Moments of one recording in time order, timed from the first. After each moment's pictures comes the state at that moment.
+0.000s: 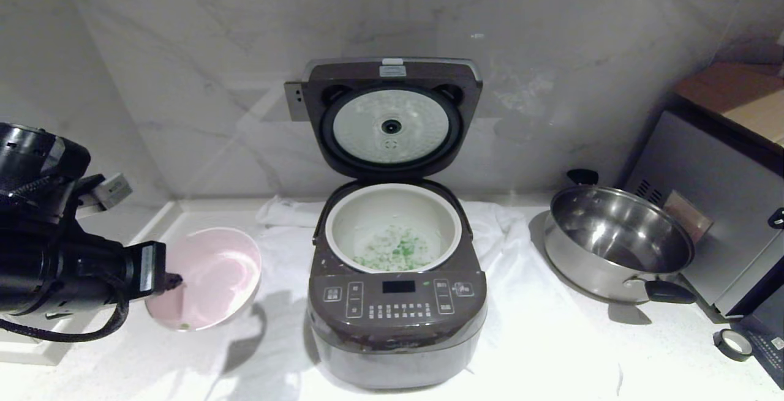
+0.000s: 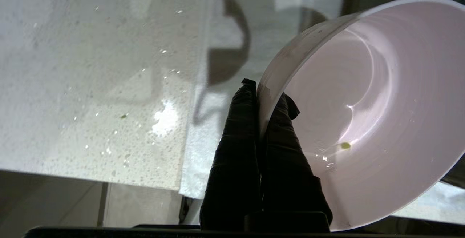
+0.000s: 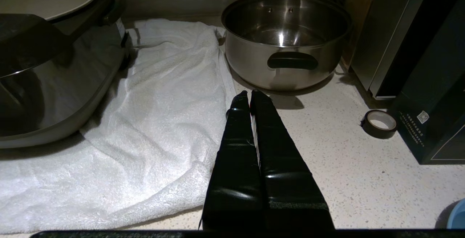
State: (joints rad) left arm -0.15 1.35 -0.94 0.46 0.02 -0.34; right arm 0.00 0.00 0.00 0.00 0.00 0.02
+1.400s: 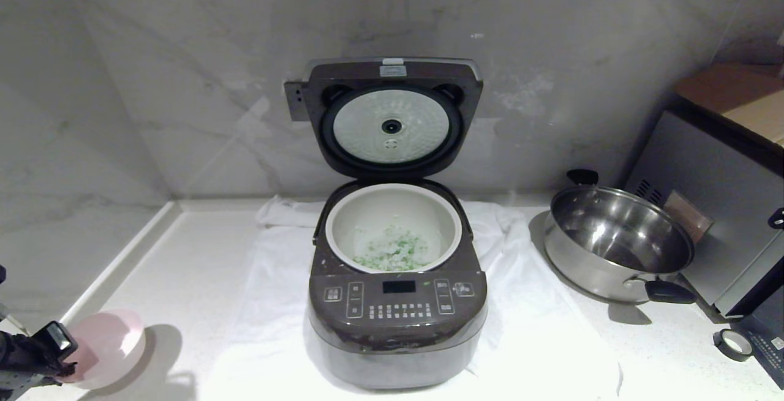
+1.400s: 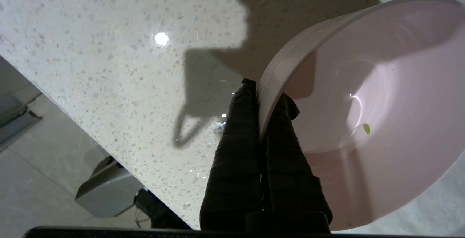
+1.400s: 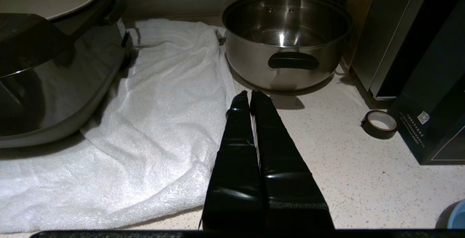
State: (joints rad) left arm 0.62 1.81 -0.66 -0.01 -0.10 -0.35; right arm 0.00 0.00 0.00 0.00 0.00 0.02
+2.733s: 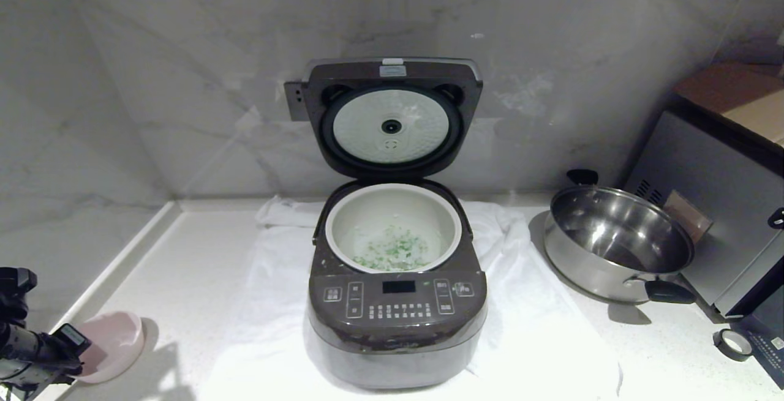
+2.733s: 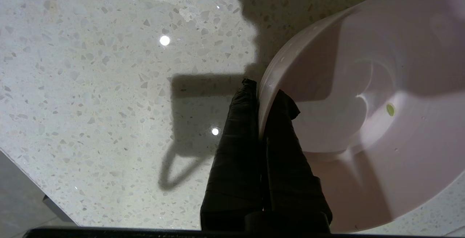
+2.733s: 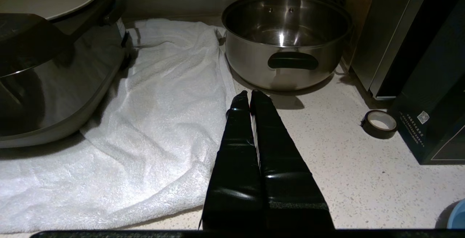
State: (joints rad) left arm 0.63 2.05 -0.73 -0.18 0.03 -0.49; right arm 0.00 0.00 0.00 0.00 0.00 0.02
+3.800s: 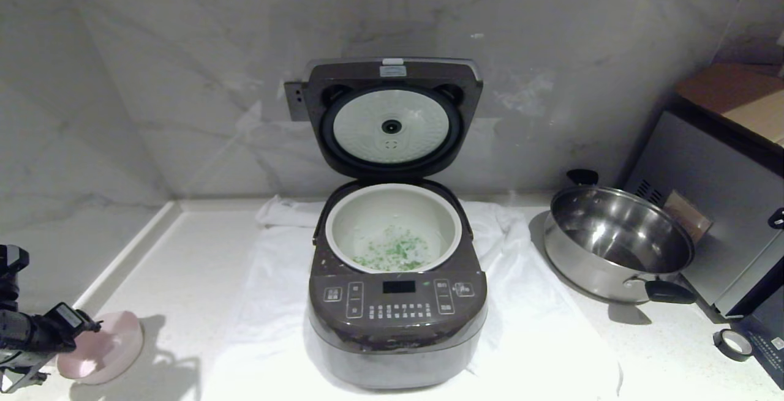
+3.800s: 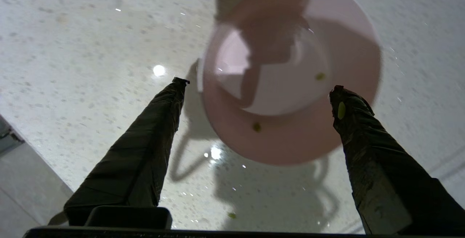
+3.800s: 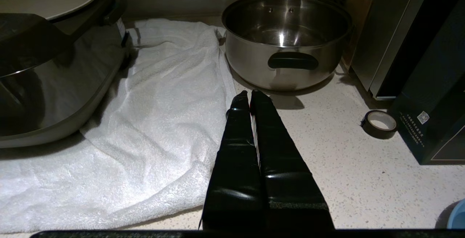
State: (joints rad) left arm 0.55 1.87 -0.68 -0.17 0.02 -0.49; right arm 0.00 0.00 0.00 0.00 0.00 0.02
